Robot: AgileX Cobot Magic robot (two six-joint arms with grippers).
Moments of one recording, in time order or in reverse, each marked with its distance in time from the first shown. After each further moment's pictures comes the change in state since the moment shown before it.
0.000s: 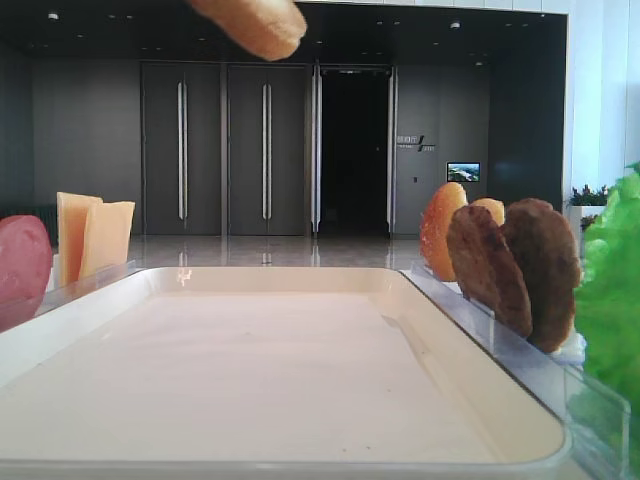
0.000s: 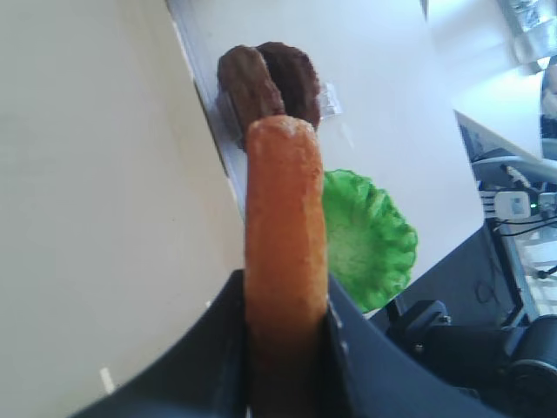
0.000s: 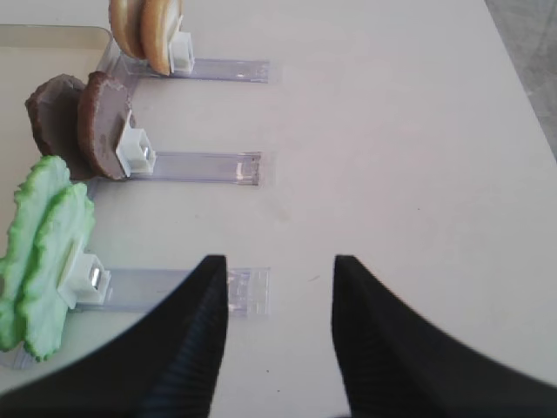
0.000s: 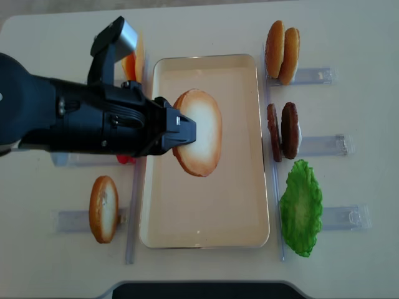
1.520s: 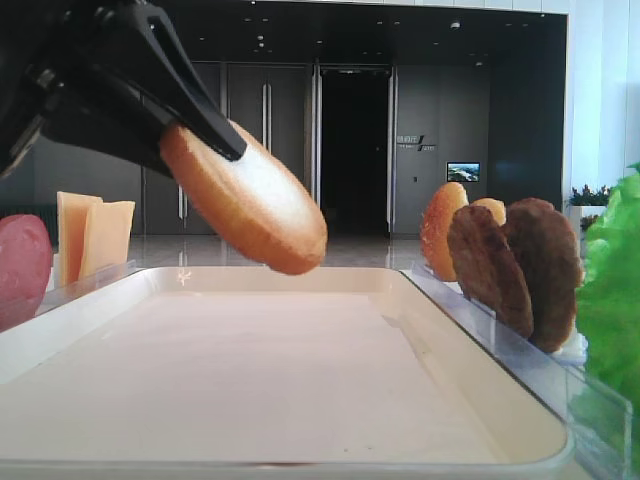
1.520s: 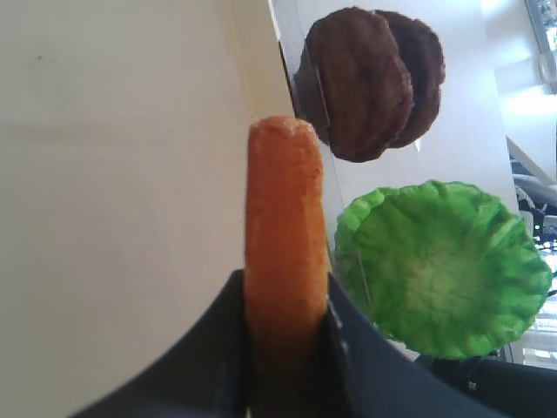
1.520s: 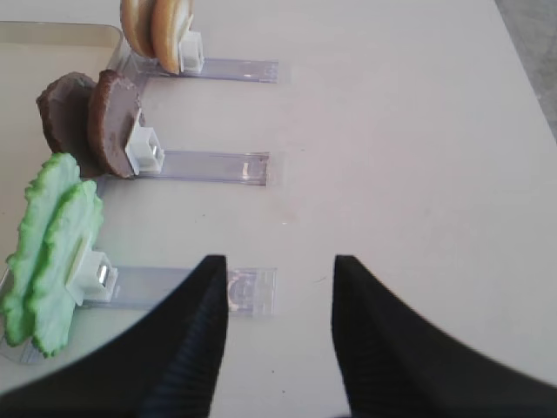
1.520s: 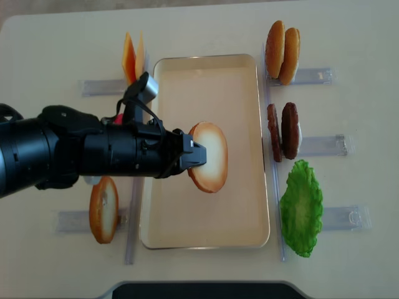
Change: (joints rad) left arm 0.079 0.280 0.190 -0.715 -0.079 0.754; right arm 0.022 0.000 0.000 0.000 0.000 0.000
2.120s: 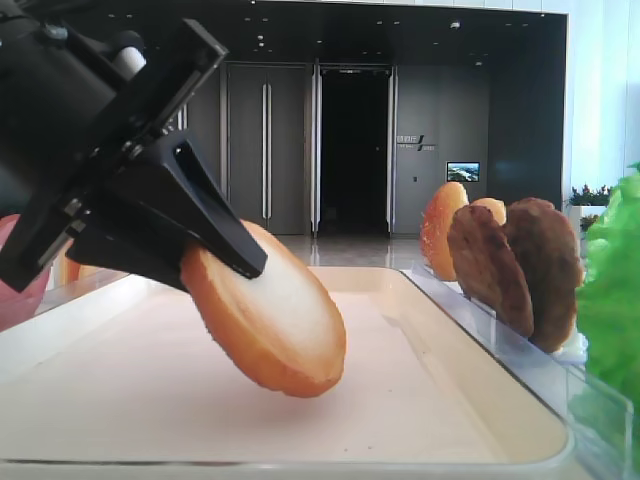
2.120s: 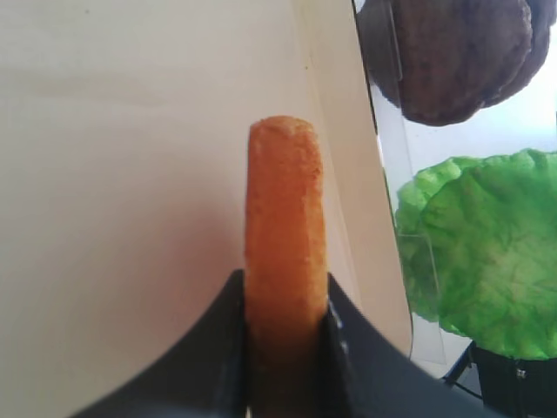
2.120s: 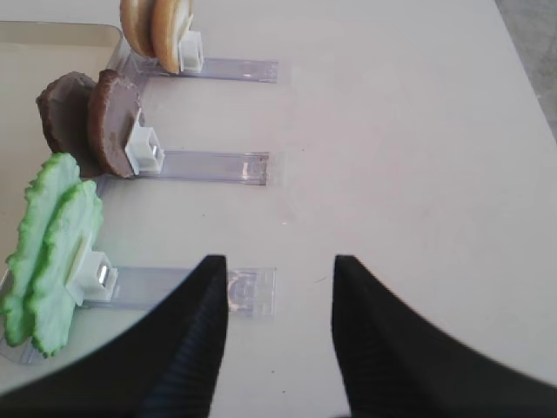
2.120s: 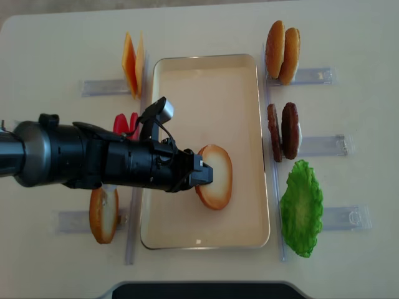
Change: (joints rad) left arm 0.000 0.196 0.008 -0.206 0.053 0.278; right arm 0.000 0.000 0.000 0.000 0.000 0.000
